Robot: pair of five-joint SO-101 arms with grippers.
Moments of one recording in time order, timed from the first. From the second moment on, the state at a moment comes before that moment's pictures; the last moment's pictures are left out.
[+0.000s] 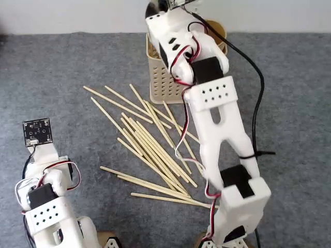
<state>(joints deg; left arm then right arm) -30.5 -62.5 74.9 54.3 -4.9 -21.7 17.3 -37.6 38.8 5.5</state>
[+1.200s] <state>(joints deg) -30.5 -62.5 74.9 53.2 -4.9 -30.7 11.1 -37.3 92.9 0.7</state>
